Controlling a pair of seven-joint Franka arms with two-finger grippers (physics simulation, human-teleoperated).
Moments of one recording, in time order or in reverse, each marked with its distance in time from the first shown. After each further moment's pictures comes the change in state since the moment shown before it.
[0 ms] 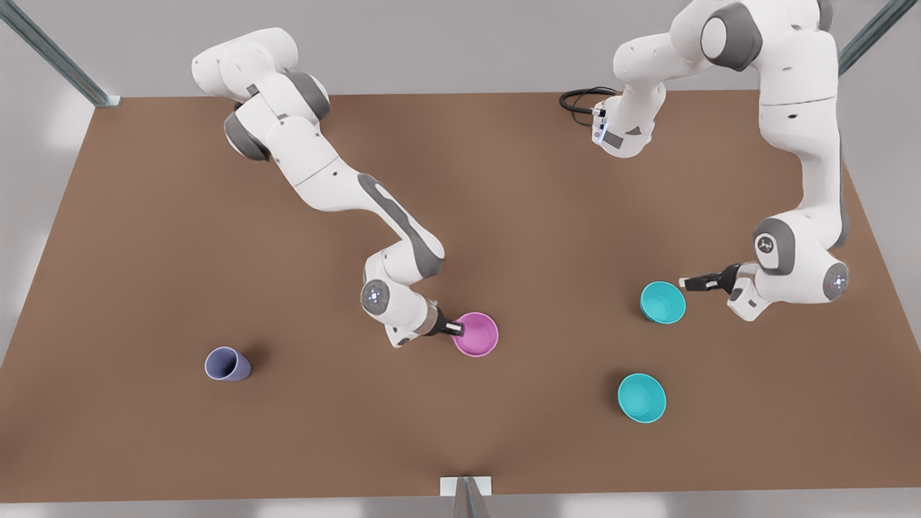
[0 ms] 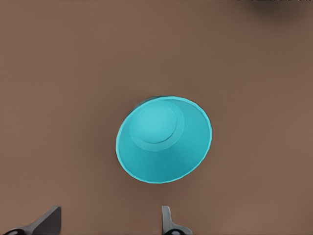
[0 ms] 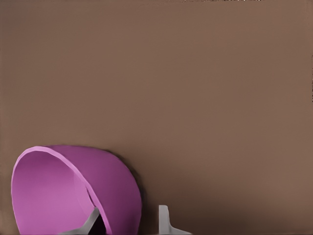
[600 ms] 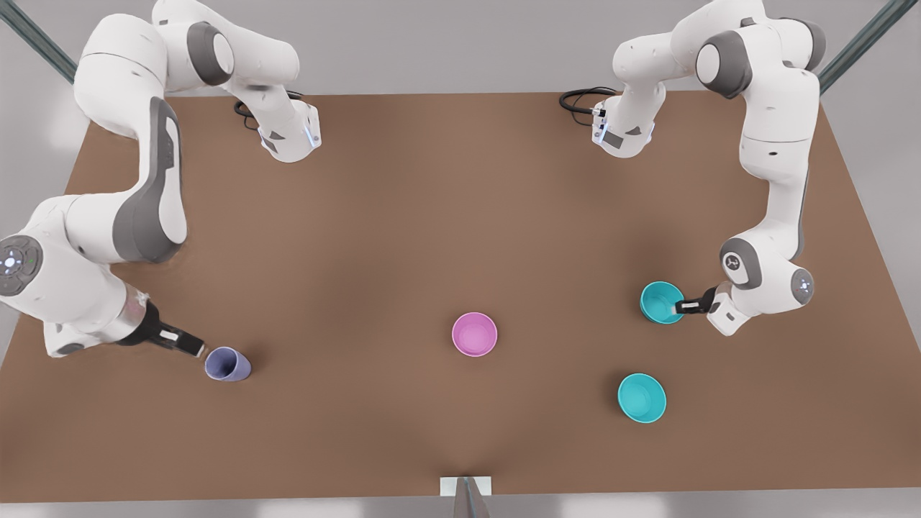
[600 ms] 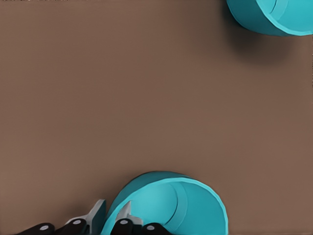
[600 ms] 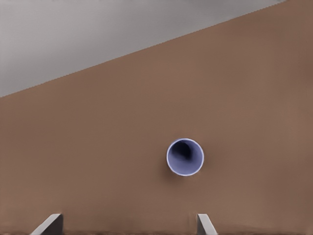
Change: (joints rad) left arm -0.035 0.119 -0.002 -0.020 -0.093 0.332 0.227; right arm -0.493 -0.525 -0.127 0.223 -0.479 -0.900 -0.255
